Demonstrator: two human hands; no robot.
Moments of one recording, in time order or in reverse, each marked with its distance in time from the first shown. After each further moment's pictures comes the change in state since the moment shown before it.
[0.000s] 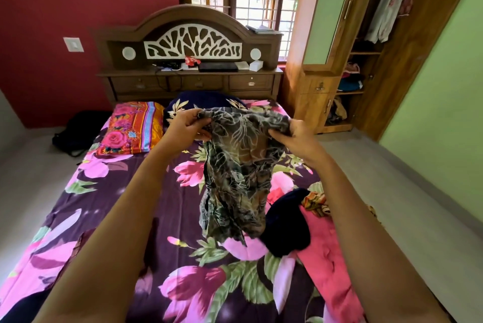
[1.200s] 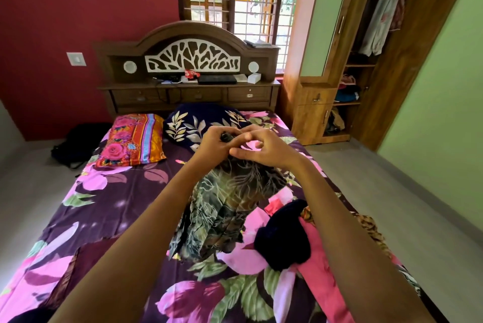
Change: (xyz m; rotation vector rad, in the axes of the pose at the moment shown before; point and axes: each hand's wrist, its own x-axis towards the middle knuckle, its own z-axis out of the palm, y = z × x) left_hand -0.012 0.028 0.056 0.095 -0.100 0.225; right_hand 0.004 -0.041 0.027 -0.185 -0.342 -0.171
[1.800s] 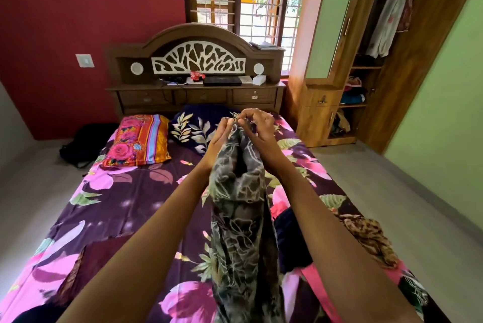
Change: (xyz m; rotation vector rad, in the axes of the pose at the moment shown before) left_hand -0.028 0.028 0.011 -0.277 0.178 -0.370; right_hand 0.017 -0.015 0.030 0.288 0.429 -0.008
